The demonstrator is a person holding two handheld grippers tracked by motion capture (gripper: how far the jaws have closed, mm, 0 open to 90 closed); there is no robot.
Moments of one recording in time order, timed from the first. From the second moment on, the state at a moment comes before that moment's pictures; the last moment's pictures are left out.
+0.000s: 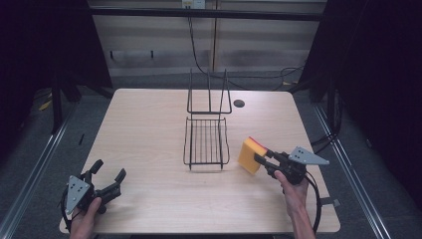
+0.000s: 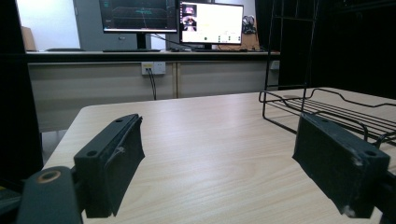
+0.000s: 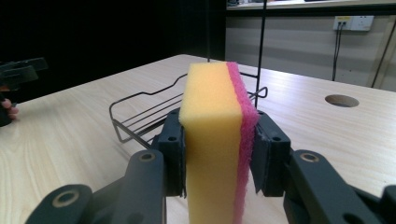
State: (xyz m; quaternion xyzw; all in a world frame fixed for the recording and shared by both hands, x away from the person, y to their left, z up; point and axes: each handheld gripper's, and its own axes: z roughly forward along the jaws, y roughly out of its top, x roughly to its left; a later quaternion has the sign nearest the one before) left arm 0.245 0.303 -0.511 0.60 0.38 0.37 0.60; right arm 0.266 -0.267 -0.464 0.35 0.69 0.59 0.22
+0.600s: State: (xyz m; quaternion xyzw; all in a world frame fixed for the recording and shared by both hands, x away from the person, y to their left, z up) left arm 0.245 0.303 -0.511 0.60 0.38 0.37 0.60; right arm 0.269 -0.257 -0.442 0.32 0.70 0.61 0.20
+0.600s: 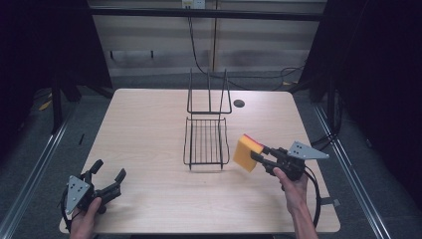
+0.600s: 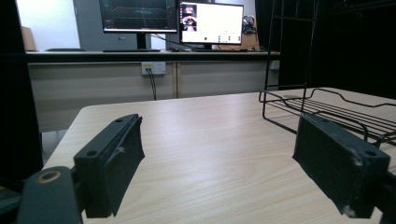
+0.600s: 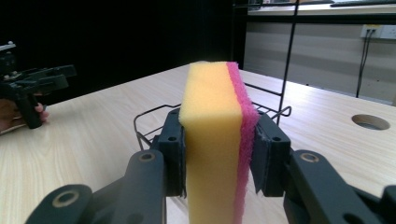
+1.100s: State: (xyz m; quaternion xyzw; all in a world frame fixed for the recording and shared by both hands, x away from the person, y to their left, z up) left arm 0.246 0.303 -0.510 0.60 0.39 0.37 0.60; right arm 0.281 -0.244 -0.418 0.29 0.71 0.62 0.18
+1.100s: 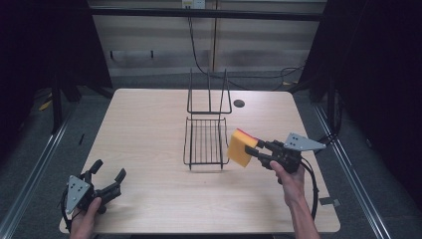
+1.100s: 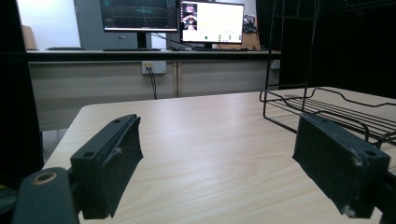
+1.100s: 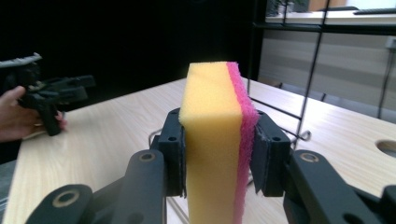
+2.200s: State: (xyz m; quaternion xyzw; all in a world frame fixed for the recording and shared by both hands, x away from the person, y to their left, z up) left arm 0.245 0.303 -0.511 0.60 0.38 0.37 0.60; right arm 0.340 -0.189 -0.408 0.21 0.75 0.62 0.08
